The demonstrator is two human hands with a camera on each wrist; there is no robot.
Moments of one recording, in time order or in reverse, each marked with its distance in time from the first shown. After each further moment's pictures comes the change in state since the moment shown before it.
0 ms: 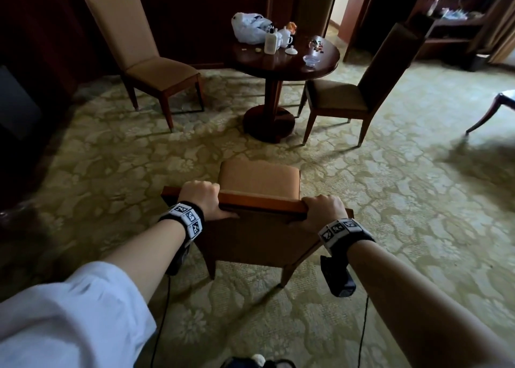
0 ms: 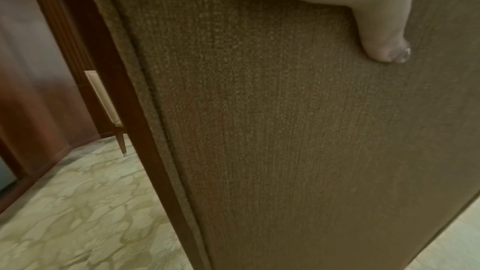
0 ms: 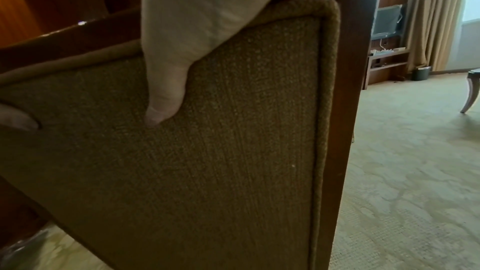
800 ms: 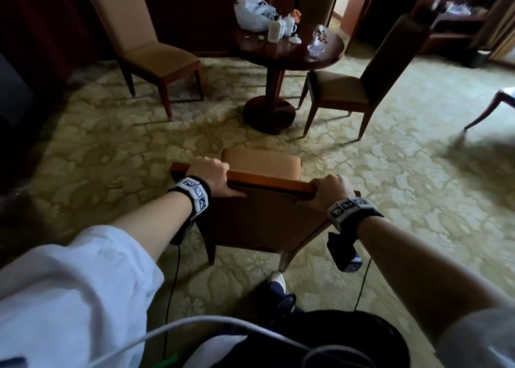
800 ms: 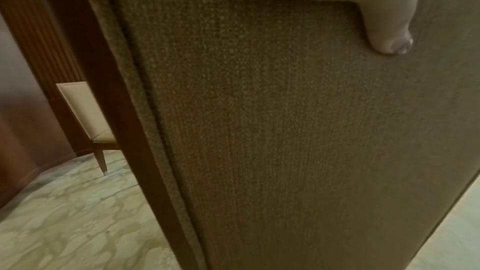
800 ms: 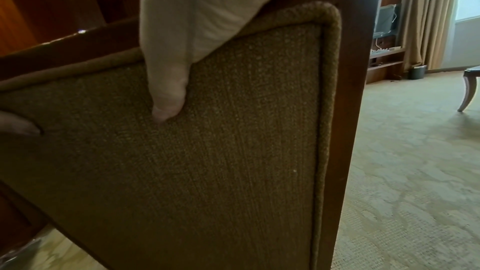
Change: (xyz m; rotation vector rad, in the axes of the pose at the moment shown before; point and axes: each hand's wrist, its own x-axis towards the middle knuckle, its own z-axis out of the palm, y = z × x) left_hand 0.021 -0.009 -0.001 -0.006 0.054 0.073; right_hand 0.021 0.003 -0.003 -0.088 0.006 0.000
